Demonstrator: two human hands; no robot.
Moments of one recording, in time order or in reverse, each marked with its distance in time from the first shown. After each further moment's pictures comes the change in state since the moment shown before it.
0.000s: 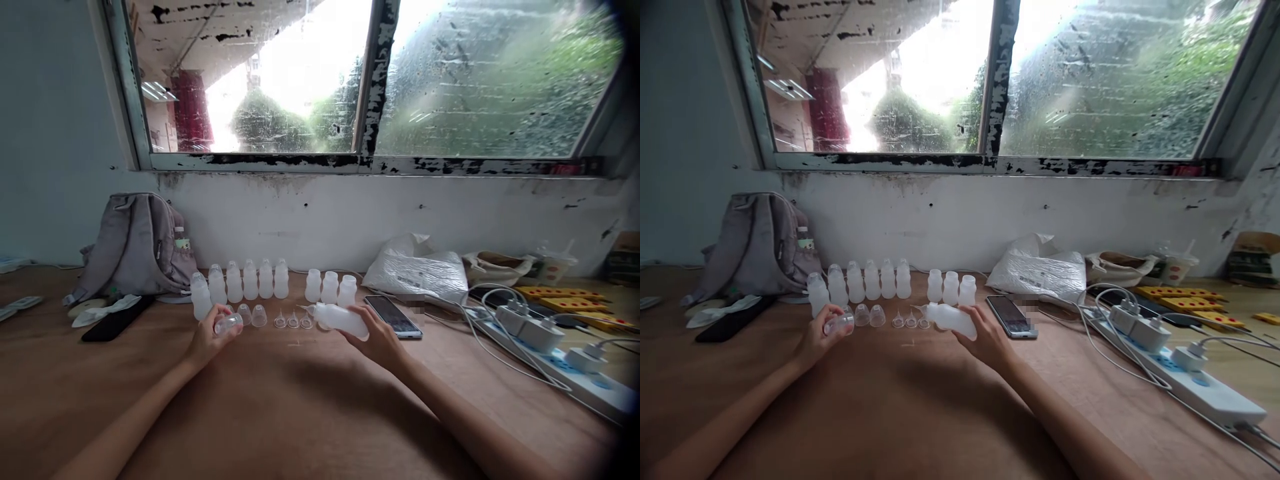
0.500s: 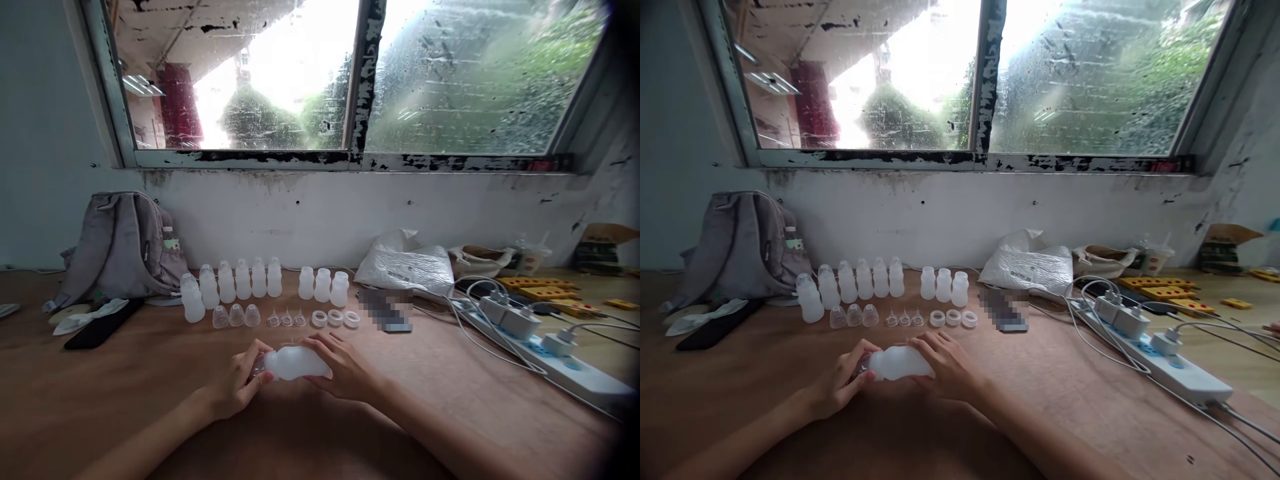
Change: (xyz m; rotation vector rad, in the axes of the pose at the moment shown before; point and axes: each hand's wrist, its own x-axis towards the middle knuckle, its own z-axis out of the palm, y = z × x) left_hand -0.044 0.040 0.045 -0.071 -0.456 0.241; right_hand -0.003 -0.075 -0.002 0.159 -0.272 -0.291
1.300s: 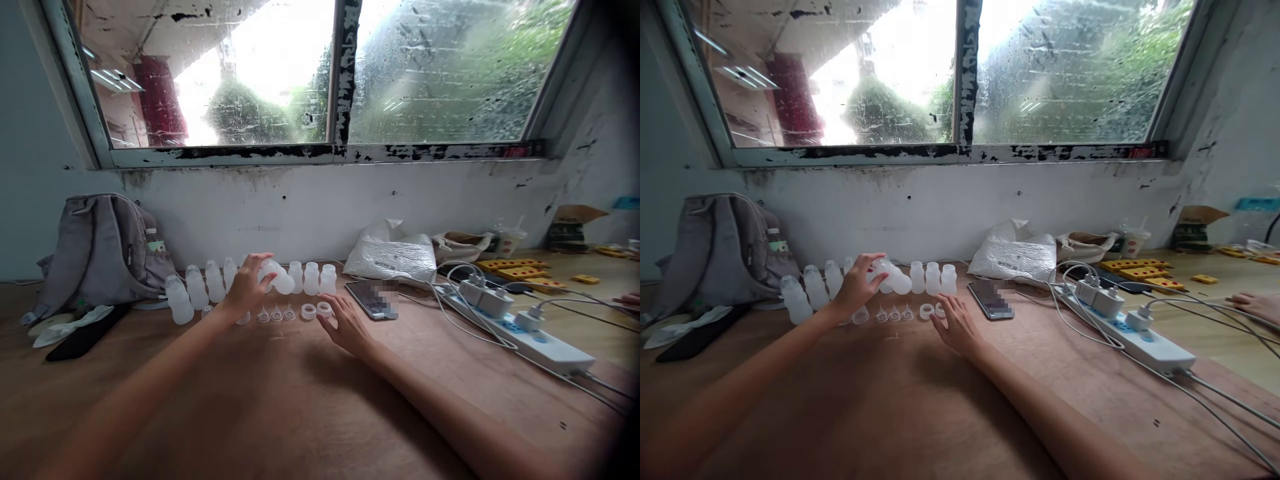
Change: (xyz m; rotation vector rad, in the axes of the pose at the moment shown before) left_hand 0.132 0.017 -0.034 0.436 0.459 0.229; right_hand -0.010 0.063 0.006 -0.061 0.304 0.310
